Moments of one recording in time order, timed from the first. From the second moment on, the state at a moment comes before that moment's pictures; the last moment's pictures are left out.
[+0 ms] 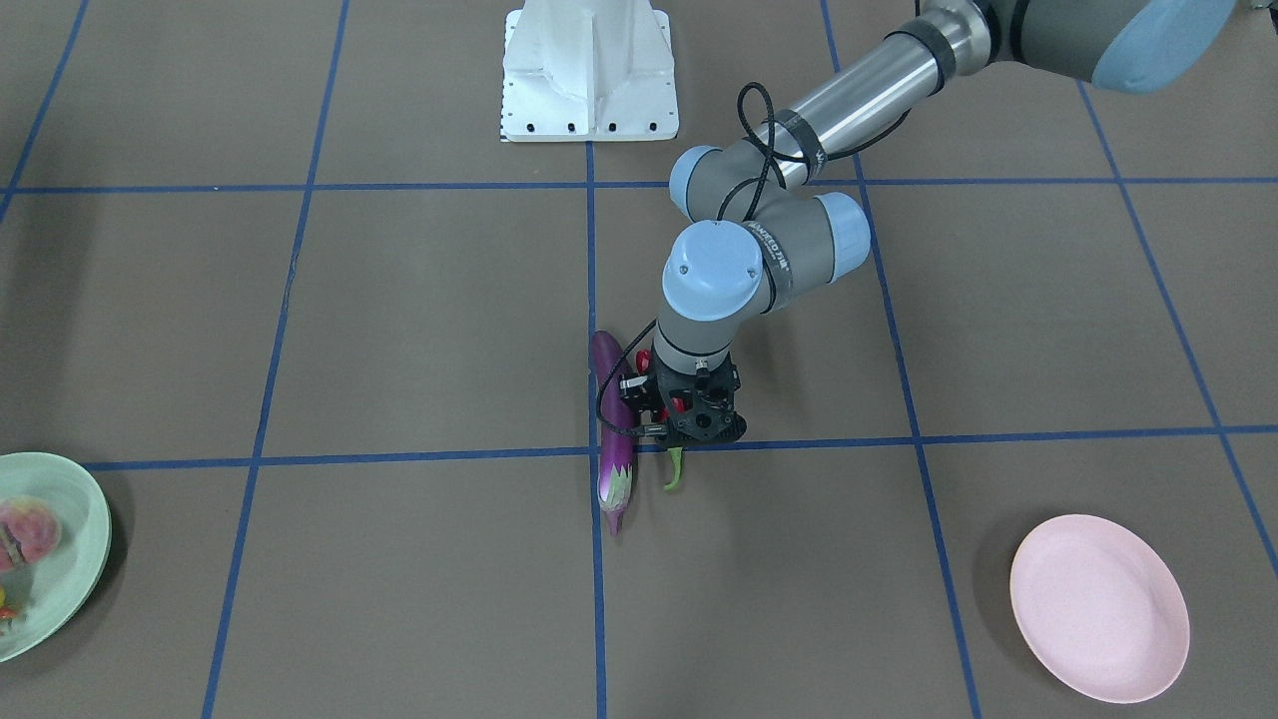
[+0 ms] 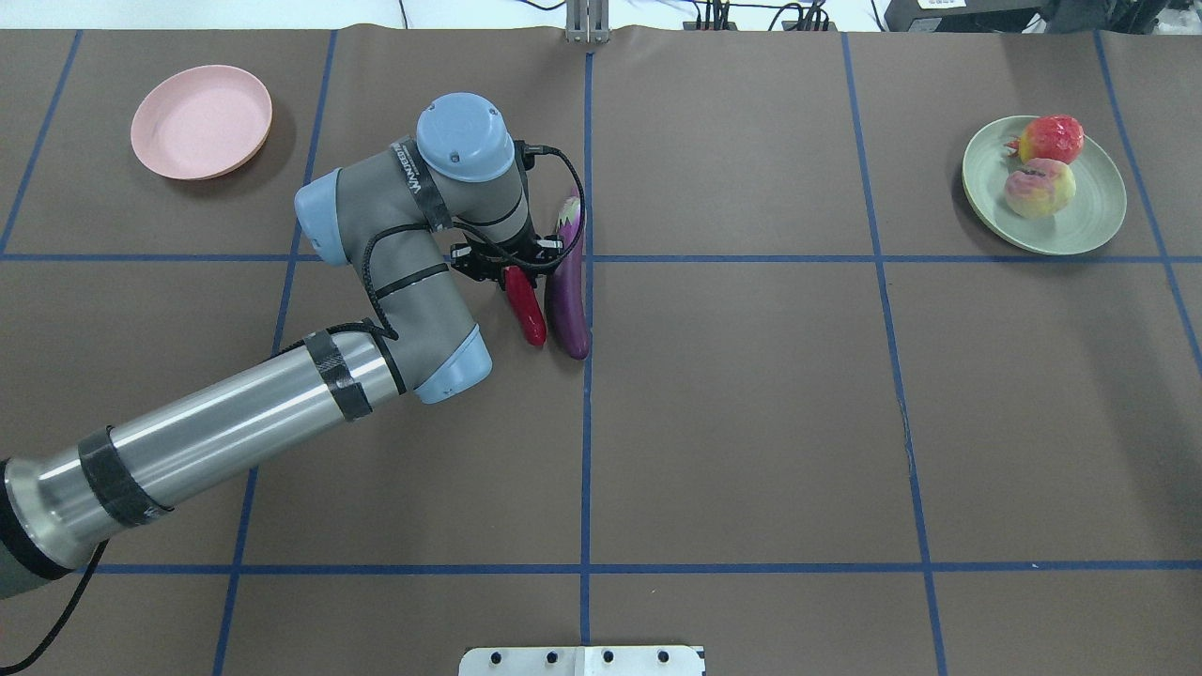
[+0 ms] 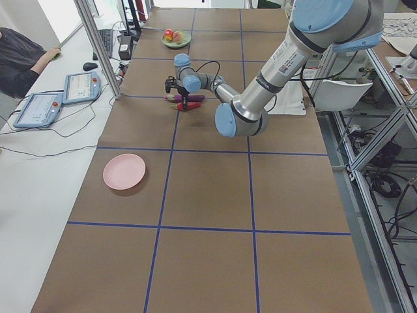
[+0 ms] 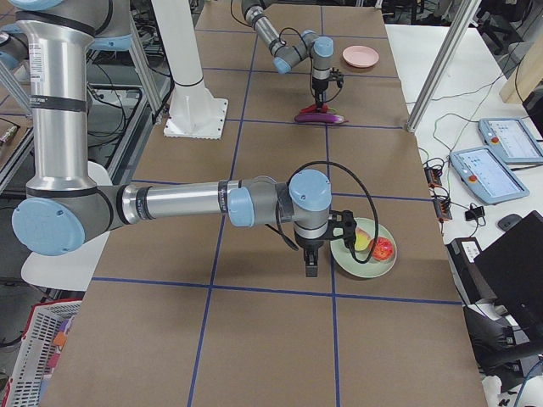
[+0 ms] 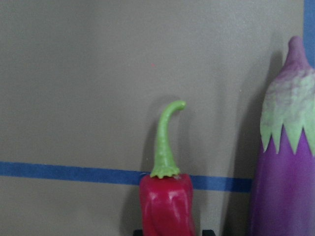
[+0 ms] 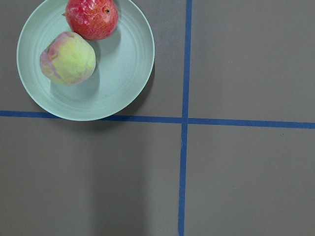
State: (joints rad) left arm -0.65 -2.47 -1.17 -1.84 -1.99 -1.18; right arm 1.58 -1.62 1.75 -1.54 2.36 0.08
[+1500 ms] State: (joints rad) left arm -1.13 -2.46 -0.75 -1.92 -1.99 -0.30; right arm 1.57 -1.62 1.74 -1.54 2.36 0.08
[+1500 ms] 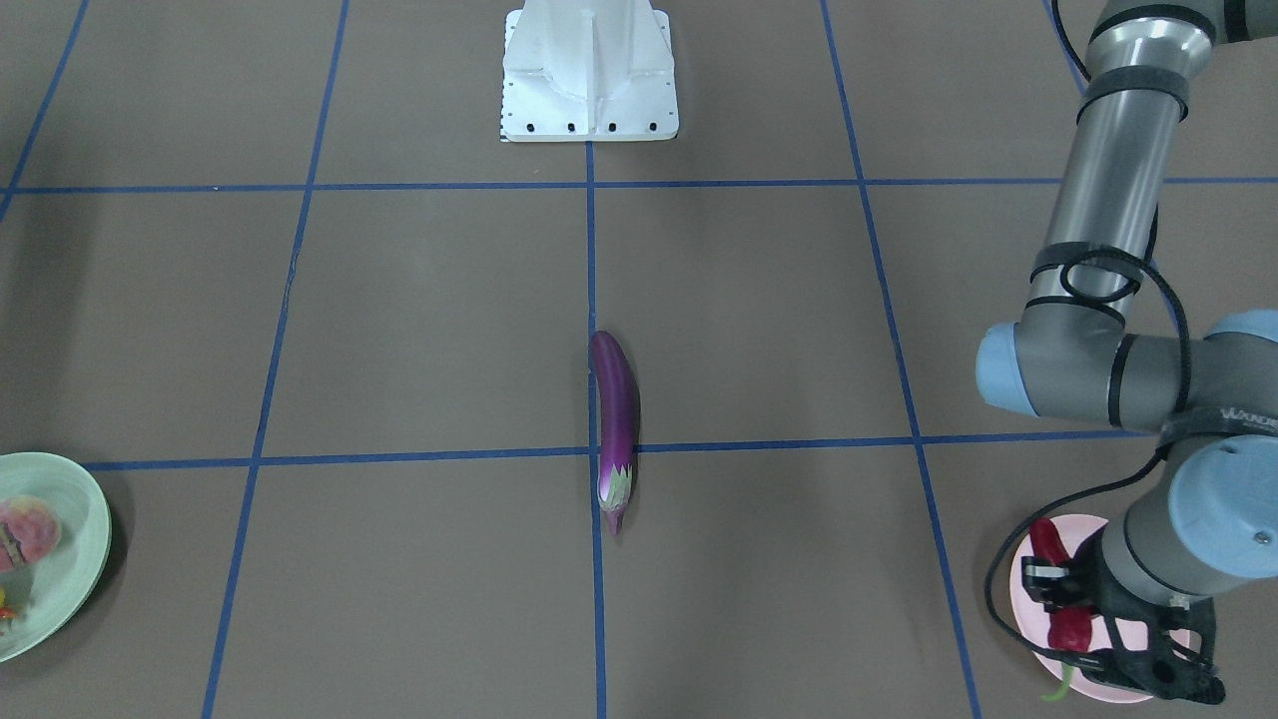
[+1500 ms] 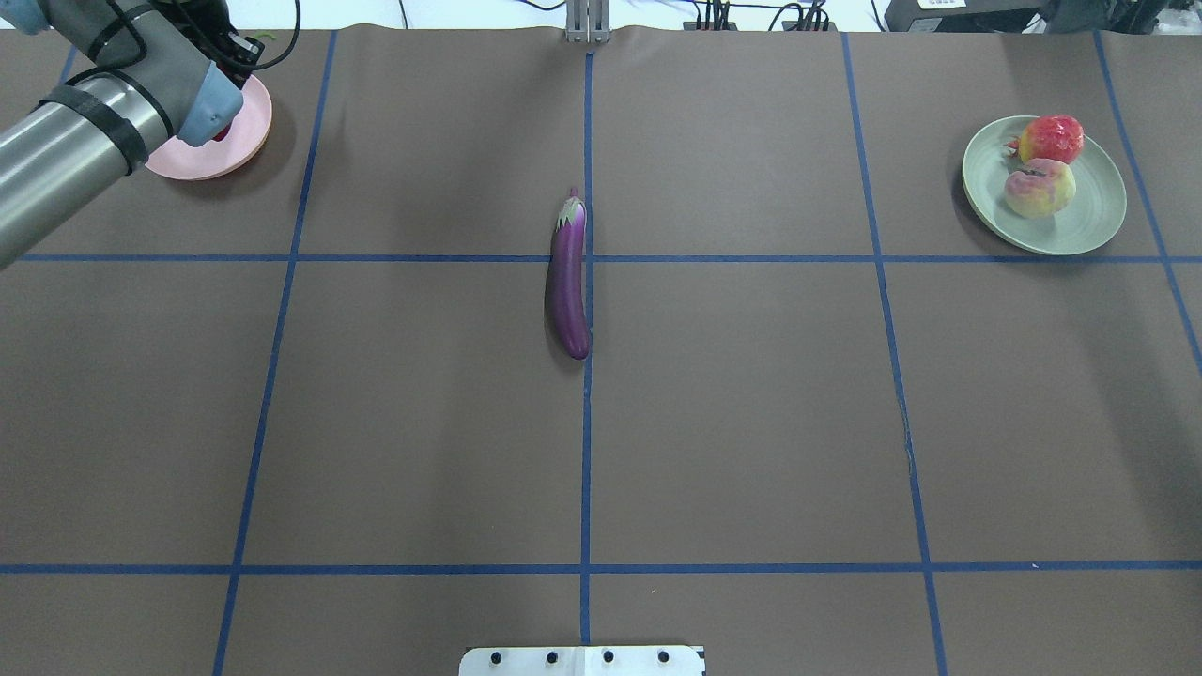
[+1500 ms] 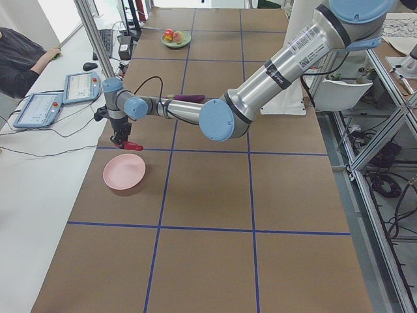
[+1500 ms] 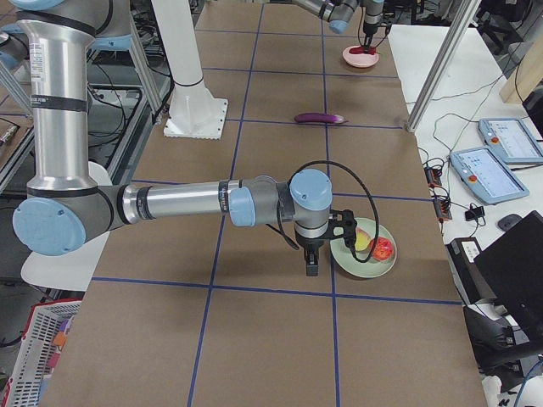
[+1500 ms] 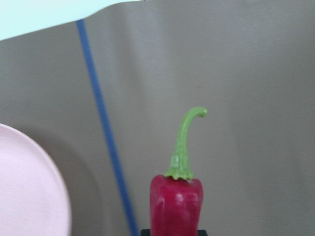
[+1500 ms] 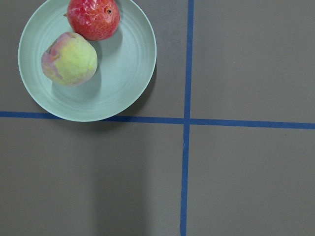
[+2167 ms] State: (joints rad) left arm -1.13 -2.45 -0.89 -1.81 -2.10 -0.41; right arm 1.57 -1.61 1.75 -1.54 2.36 0.08
